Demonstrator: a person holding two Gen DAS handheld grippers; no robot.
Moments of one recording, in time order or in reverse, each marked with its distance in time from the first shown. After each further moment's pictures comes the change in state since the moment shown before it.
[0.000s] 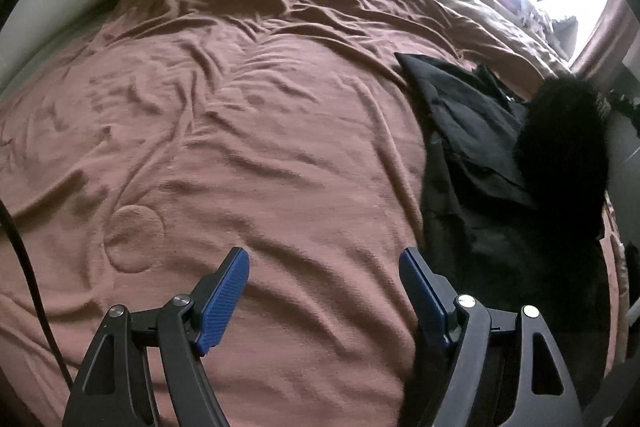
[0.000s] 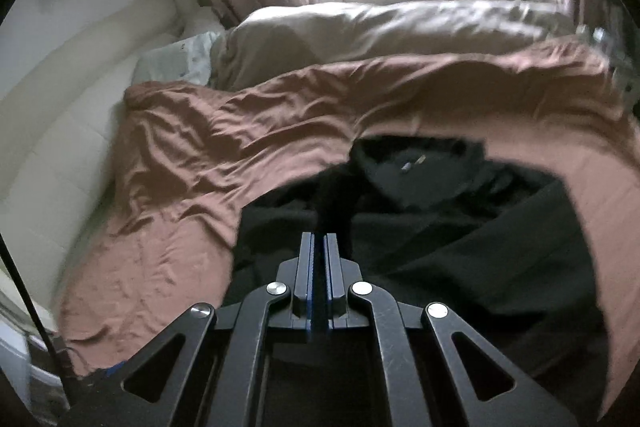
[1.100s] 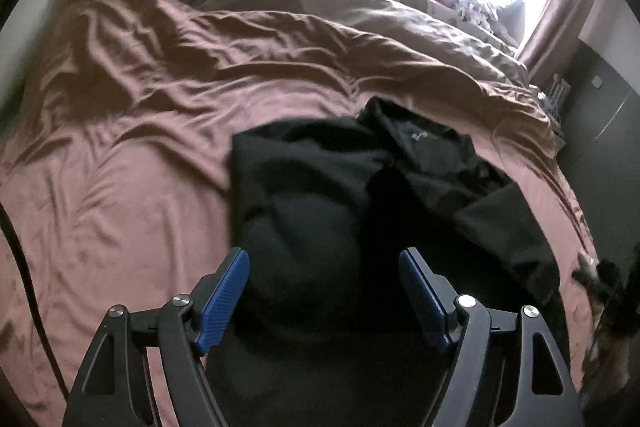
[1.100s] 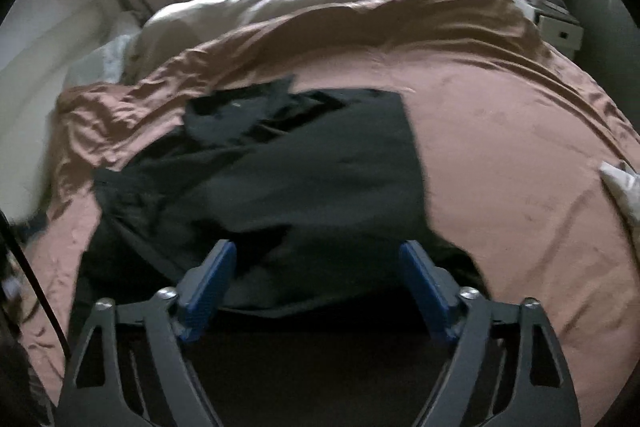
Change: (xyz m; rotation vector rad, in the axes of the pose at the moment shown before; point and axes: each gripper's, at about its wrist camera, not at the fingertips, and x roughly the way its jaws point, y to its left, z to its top) left arm 0.041 -0.207 0.125 0.148 -0.051 -0.119; right arm -0.064 -0.230 -0.057 0.082 0.025 -0.244
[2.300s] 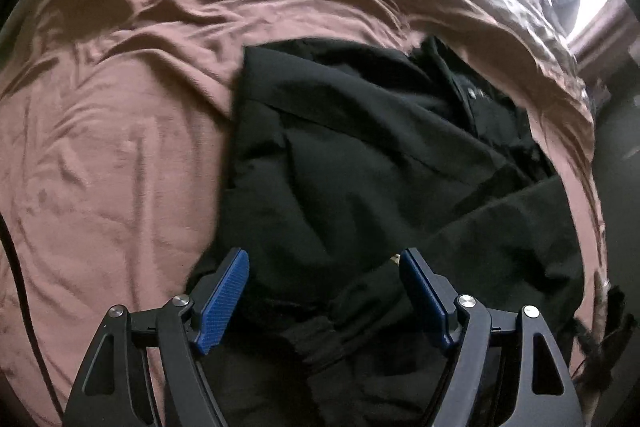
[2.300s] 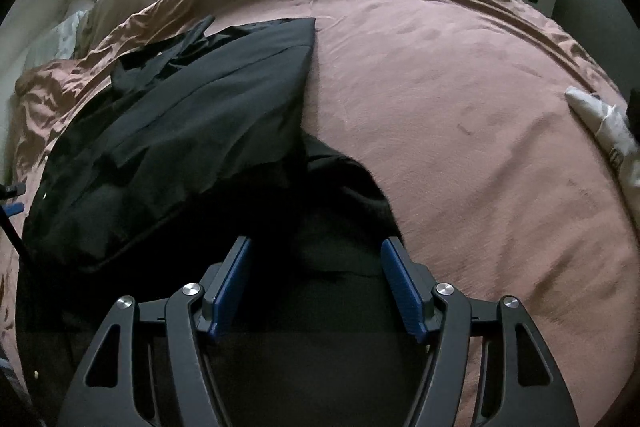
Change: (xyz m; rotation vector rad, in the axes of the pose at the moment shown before) left arm 0.080 0.022 -0.027 -0.116 0.230 0.060; right arm 0.036 -0.039 -0.033 0.019 0.093 -0.097
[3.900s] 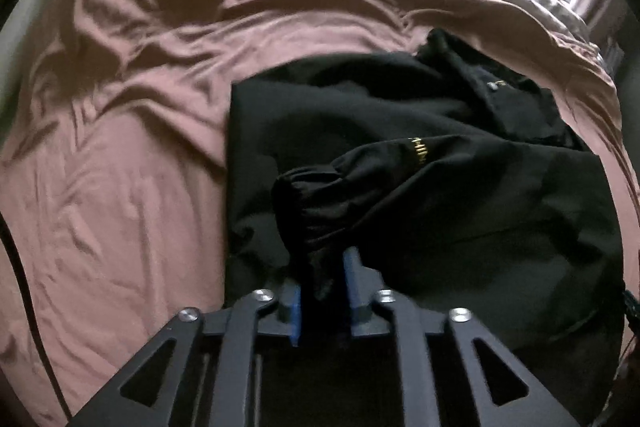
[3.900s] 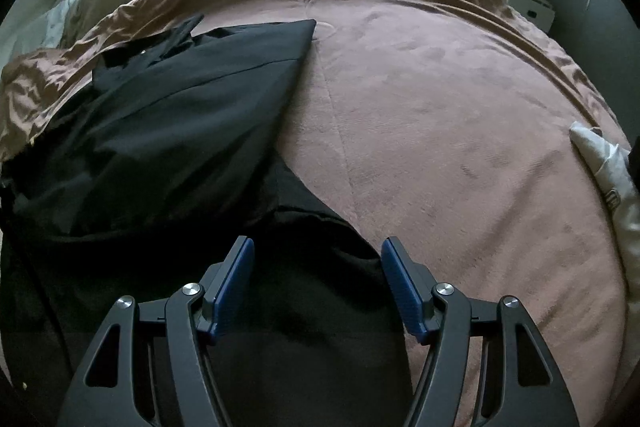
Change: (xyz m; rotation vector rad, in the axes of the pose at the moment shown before) left arm 0.020 -0.011 0.027 0.098 -0.056 0.148; right arm 0.024 0.017 0.025 -0.047 0.017 -0.063
